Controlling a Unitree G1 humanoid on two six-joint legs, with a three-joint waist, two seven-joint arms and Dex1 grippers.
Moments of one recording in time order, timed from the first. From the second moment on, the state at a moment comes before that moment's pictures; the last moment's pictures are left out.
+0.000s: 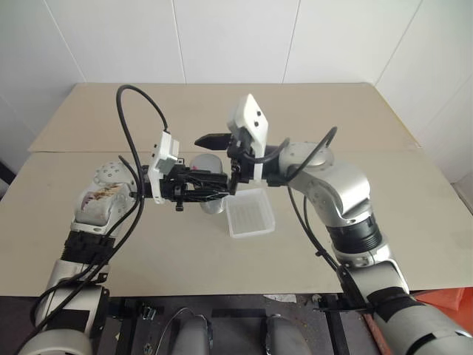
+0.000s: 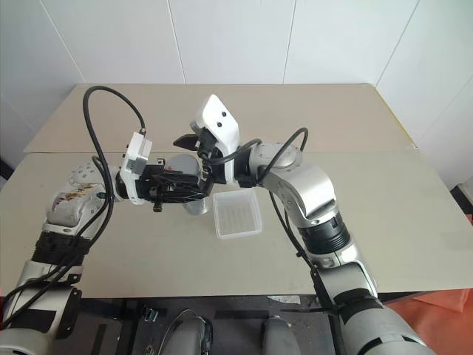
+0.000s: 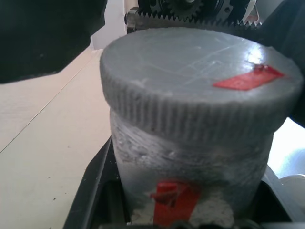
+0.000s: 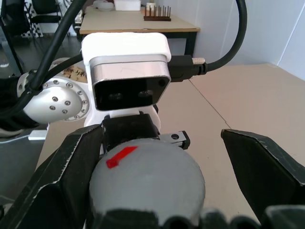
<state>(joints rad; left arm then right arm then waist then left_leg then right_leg) -0.68 0.61 -0.05 0.14 -0.53 0.35 -1.37 -0.92 -0.29 0.24 -0.15 0.44 0.73 0.79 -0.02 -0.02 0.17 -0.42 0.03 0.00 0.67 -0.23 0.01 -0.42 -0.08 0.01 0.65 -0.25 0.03</state>
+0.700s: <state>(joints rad) -0.67 0.67 -0.03 0.14 -0.54 0.36 -1.46 -0.84 -0.46 0.13 -0.18 0.48 0.73 0.79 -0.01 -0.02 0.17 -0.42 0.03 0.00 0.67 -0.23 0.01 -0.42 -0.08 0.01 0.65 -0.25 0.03</state>
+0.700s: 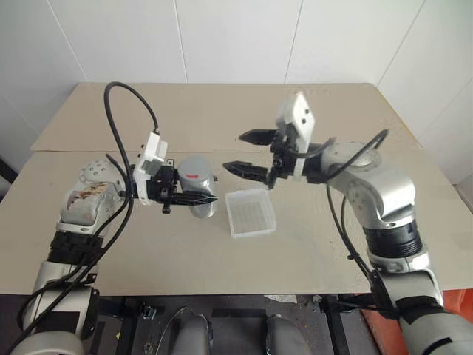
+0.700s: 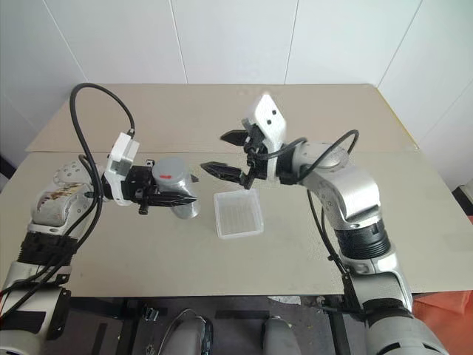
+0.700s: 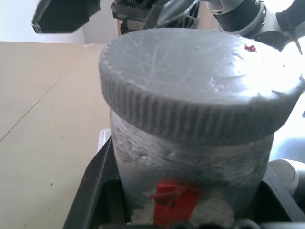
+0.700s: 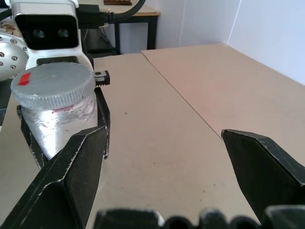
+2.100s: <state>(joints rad) -0.69 0.59 -0.05 0.15 -0.51 0.35 -1.40 -0.94 -0.26 0.24 -0.11 0.45 0.69 0.82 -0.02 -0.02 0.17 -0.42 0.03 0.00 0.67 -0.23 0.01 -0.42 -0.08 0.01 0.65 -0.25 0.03</state>
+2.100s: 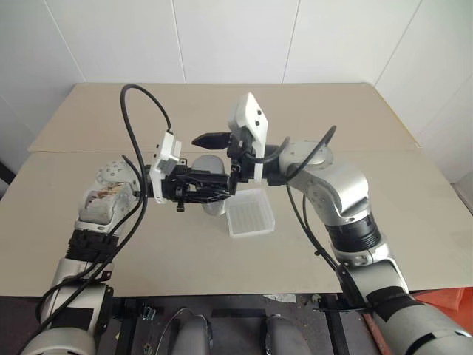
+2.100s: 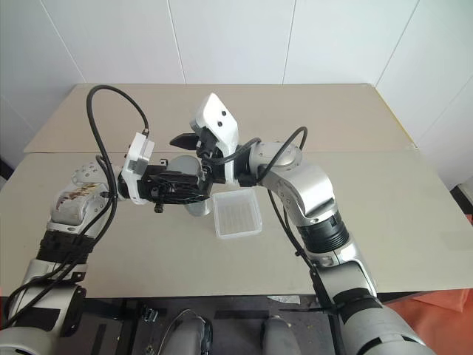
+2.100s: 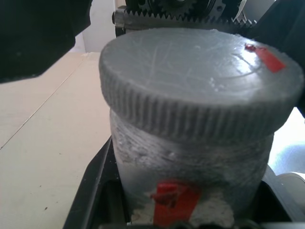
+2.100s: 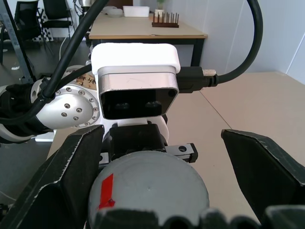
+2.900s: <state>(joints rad) -0.65 0.67 -0.01 0.13 -0.52 0.38 -1.43 -0.88 -0.42 0.16 -0.13 0.47 0.69 0.84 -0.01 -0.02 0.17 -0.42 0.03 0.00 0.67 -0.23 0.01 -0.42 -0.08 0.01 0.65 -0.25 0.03</state>
